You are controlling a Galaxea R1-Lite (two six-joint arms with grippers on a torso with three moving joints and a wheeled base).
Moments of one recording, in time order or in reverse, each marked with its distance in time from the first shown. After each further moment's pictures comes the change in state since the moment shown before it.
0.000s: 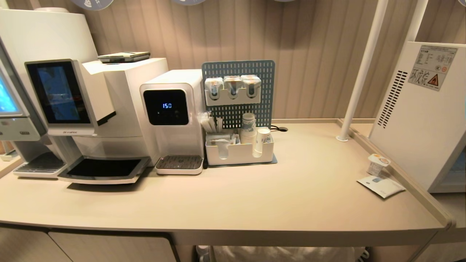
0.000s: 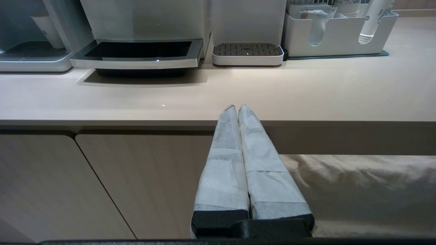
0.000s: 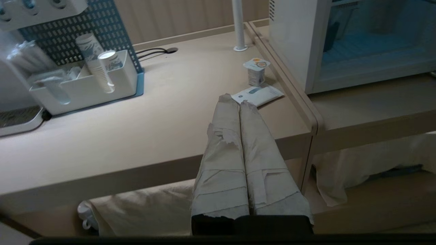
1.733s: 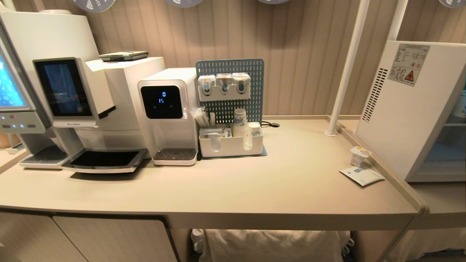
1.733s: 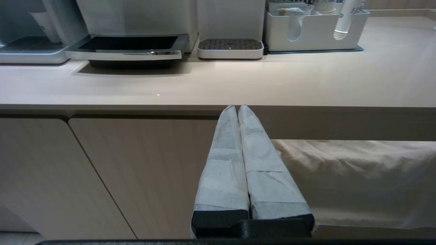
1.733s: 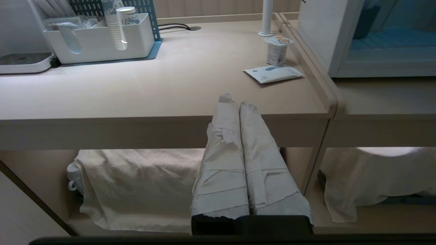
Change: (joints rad) left arm 0.000 0.000 0.001 -0.007 -0.002 -0.003; right arm 0.027 -0.215 0.592 -0.428 0.128 -0.086
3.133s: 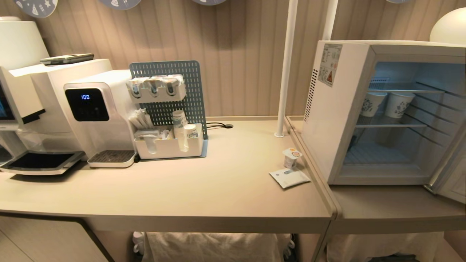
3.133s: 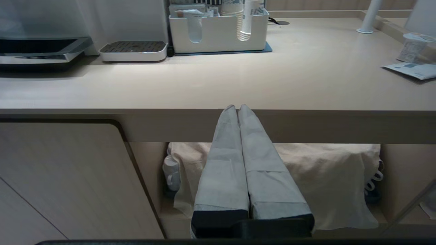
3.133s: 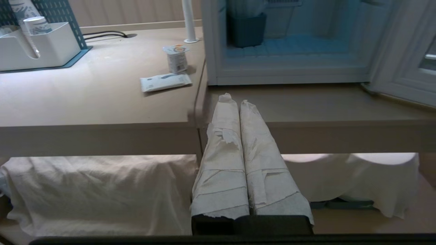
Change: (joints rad) left arm 0.000 0.000 0.000 0.000 0.000 -0.001; right arm 0.000 0.001 0.009 -0.022 -0.001 0.006
